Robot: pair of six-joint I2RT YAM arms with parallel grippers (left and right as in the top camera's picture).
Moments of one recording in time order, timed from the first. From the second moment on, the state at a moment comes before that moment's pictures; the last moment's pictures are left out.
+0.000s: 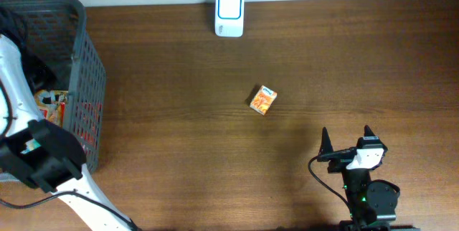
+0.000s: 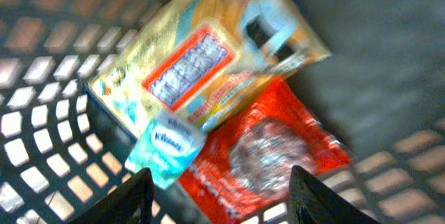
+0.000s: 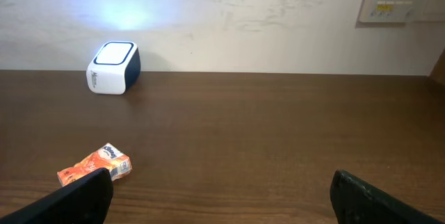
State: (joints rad) left arm 0.47 2.22 2.30 -1.60 -0.29 -0.38; right arm -0.01 0.01 0.01 -0.08 -0.02 0.00
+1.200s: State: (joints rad) left arm 0.34 2.04 3.00 -1.69 0.23 -0.25; right arm -0.01 0.01 0.01 -0.08 -0.02 0.00
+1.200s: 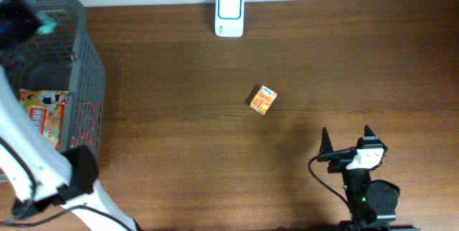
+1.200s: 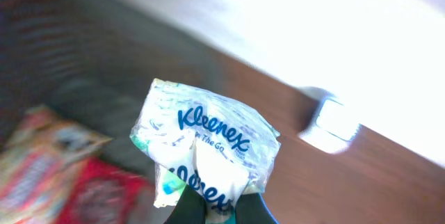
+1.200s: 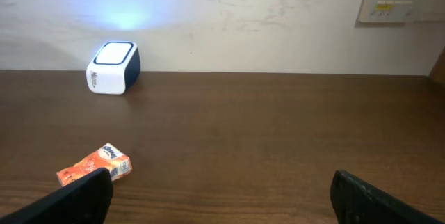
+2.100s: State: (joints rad) left arm -0.42 2.28 2.86 -1.58 -0.13 -0.36; right arm -0.01 0.01 0.01 -0.08 -0.02 0.00
